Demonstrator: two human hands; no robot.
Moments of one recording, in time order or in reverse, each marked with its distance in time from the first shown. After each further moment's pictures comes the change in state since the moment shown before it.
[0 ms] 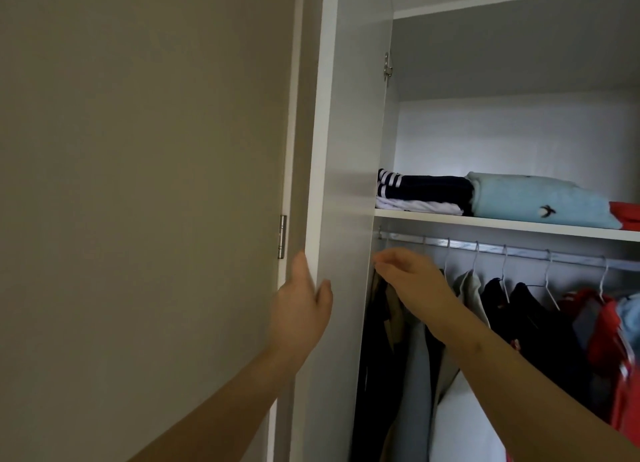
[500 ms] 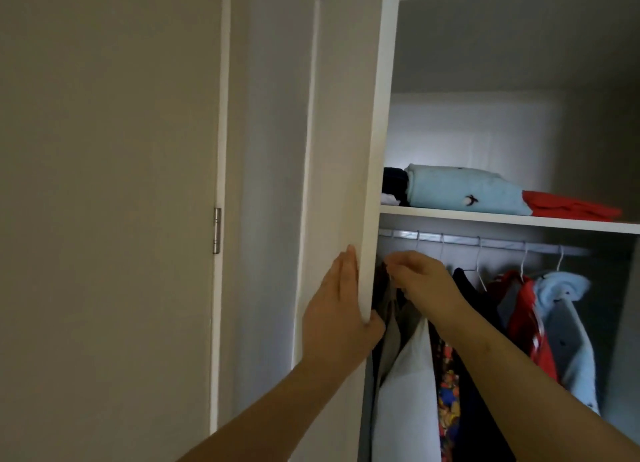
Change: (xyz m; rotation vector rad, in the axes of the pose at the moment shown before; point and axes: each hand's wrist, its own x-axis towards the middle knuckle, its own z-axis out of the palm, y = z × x) left_hand -0.049 0.081 0.105 -0.031 -0.197 0.243; right_hand -0.019 0.052 -0.097 0.039 0.143 0.098
